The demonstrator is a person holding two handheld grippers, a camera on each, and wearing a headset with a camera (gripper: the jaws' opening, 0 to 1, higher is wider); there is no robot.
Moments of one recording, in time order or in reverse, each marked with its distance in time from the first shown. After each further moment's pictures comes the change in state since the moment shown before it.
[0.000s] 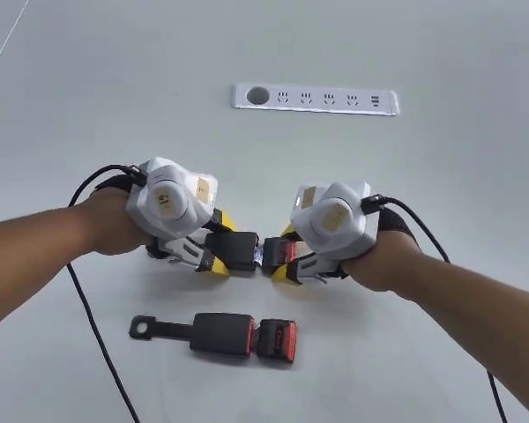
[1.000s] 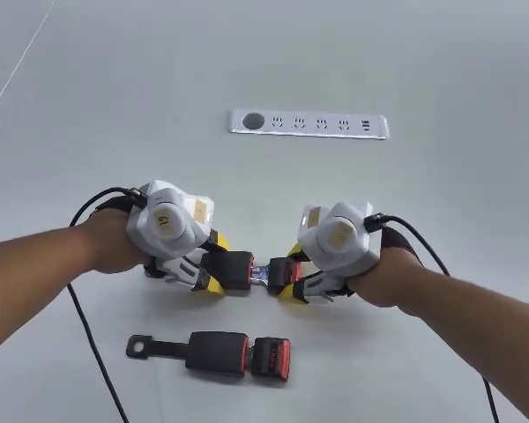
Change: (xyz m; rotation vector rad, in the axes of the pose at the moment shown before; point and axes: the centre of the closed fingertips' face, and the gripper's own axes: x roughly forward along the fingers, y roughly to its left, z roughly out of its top) left arm -0.002 -0.004 0.000 -0.006 0.018 0.008; right arm -0.013 -0.001 -0.015 -0.002 0.006 0.017
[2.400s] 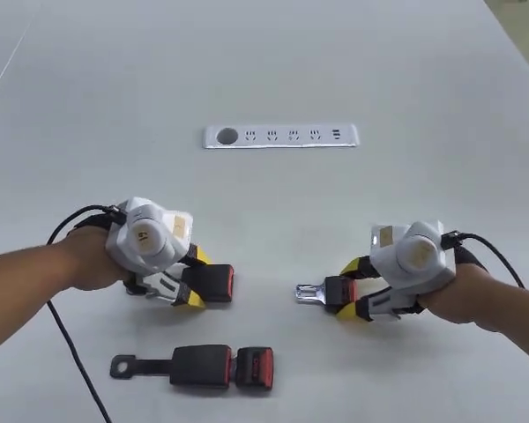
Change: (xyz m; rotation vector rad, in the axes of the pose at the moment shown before) left arm 0.009 0.010 -0.010 0.013 0.044 -0.013; right arm -0.067 -0.005 -0.097 0.063 0.022 -0.030
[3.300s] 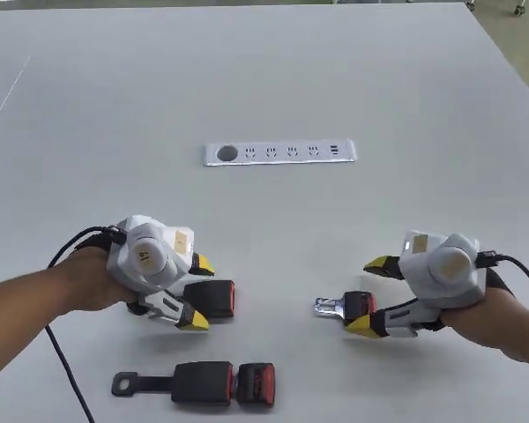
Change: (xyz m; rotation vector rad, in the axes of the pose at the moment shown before) left arm -0.018 0.006 0.031 -0.080 -0.107 0.116; right arm -0.024 -0.021 0.002 0.162 -0.148 -0.170
